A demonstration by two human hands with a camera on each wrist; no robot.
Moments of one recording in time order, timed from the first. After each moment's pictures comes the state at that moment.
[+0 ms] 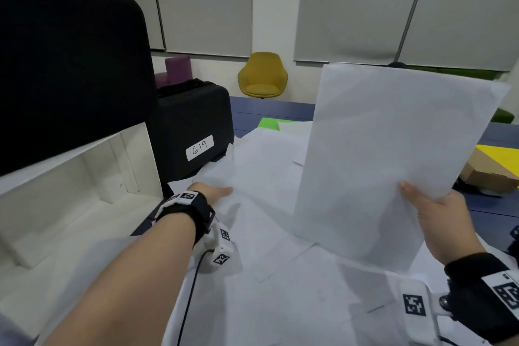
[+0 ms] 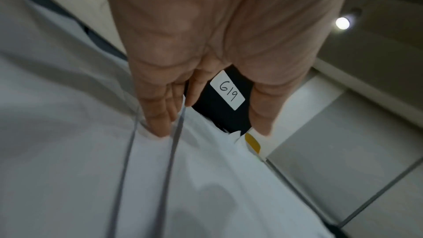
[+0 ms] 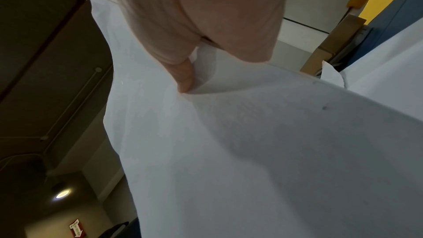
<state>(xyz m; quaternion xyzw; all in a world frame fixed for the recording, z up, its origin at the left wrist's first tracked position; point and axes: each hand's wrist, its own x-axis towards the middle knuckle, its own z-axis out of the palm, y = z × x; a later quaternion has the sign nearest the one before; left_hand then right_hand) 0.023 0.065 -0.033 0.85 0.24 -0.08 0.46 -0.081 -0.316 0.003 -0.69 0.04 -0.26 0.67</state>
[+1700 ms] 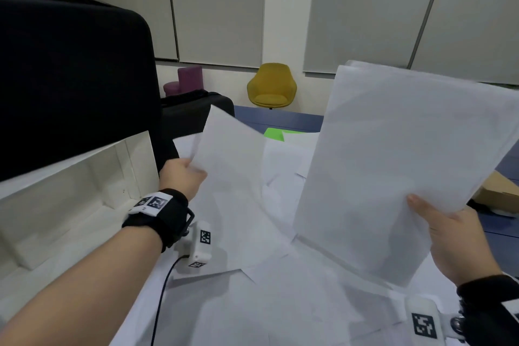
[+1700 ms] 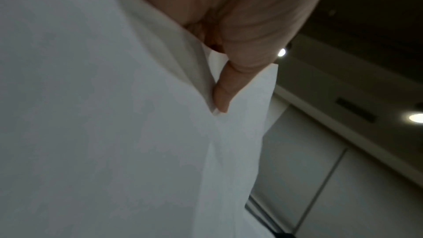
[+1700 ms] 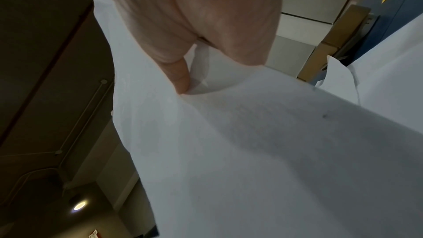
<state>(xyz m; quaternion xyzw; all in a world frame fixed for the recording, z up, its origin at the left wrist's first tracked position) 0.017 0.086 0.006 0.84 0.16 0.21 0.47 -0.082 -0.330 0.013 -0.67 -0.01 -0.24 0.70</state>
